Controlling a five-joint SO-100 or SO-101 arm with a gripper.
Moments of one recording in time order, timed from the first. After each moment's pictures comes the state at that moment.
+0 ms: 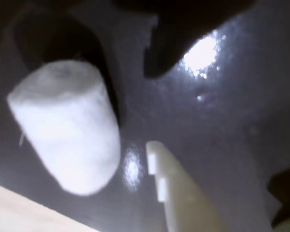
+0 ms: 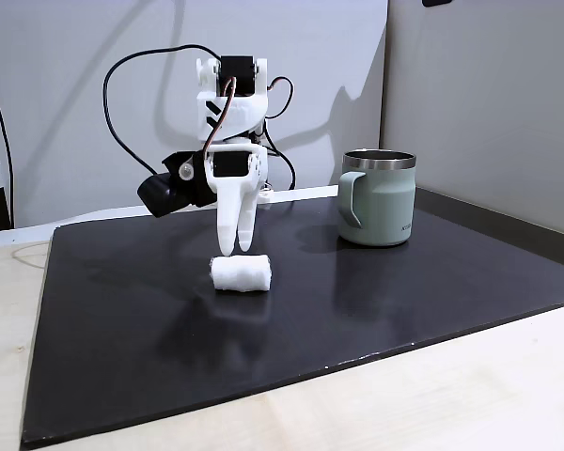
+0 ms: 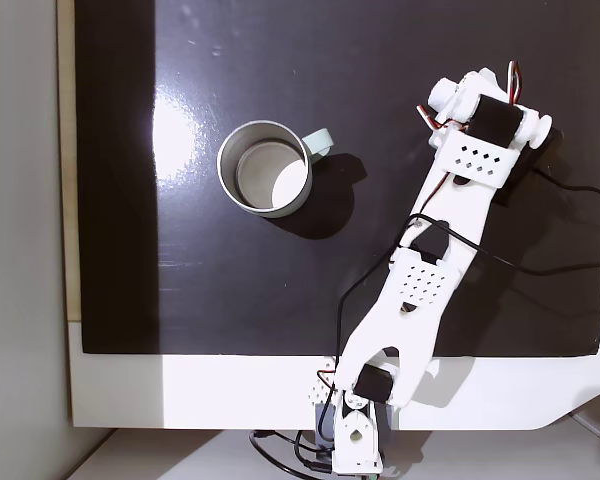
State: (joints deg) arm 20.4 18.5 -7.4 102.2 14.9
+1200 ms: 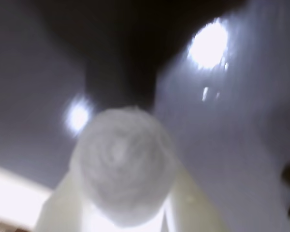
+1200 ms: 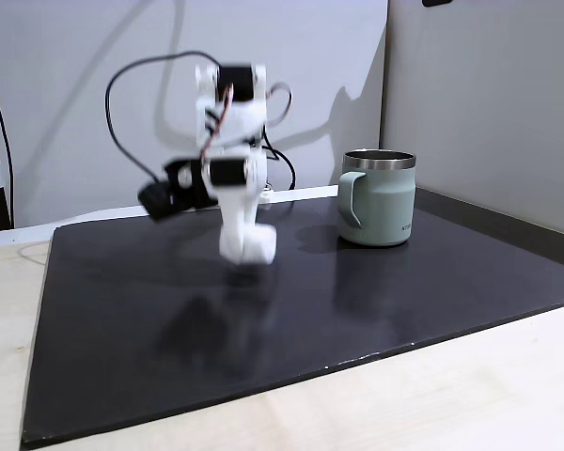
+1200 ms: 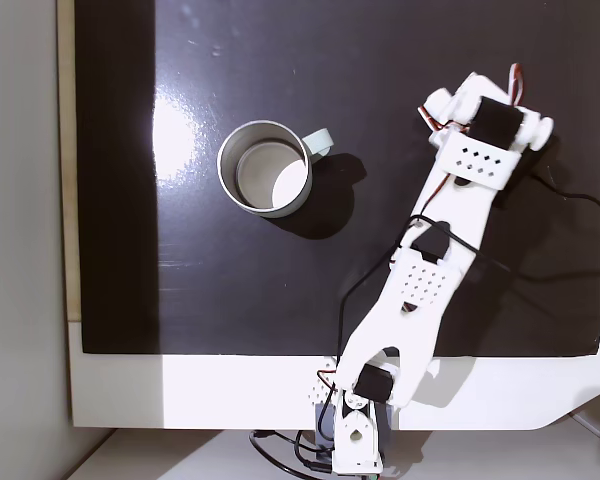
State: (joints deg) arm 20.6 22.1 -7.0 102.8 18.6
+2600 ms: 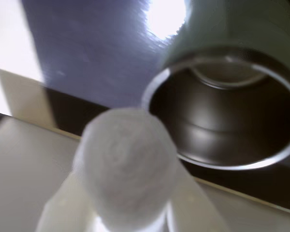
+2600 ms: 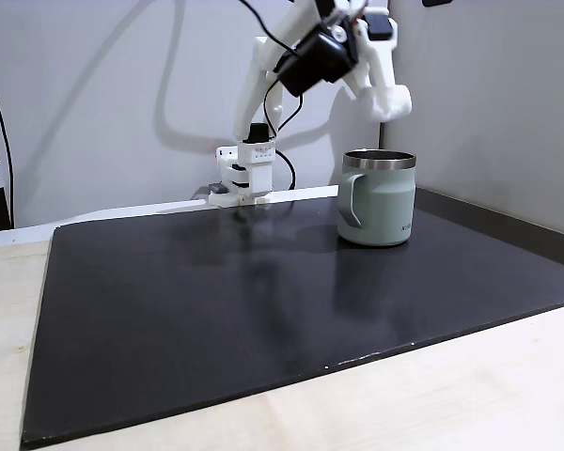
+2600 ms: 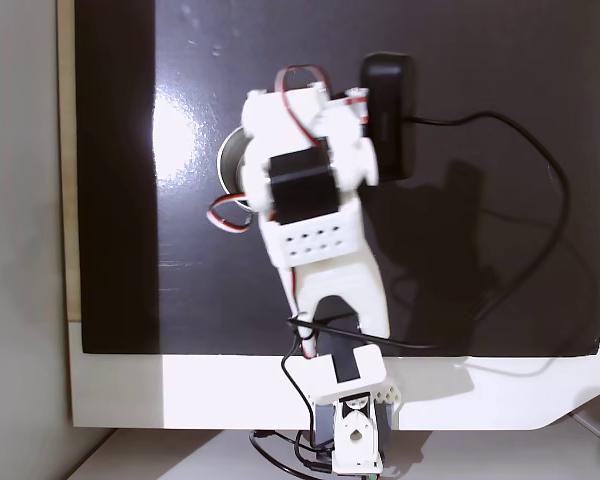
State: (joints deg) arm -14.1 68.3 30.1 103.1 5.7
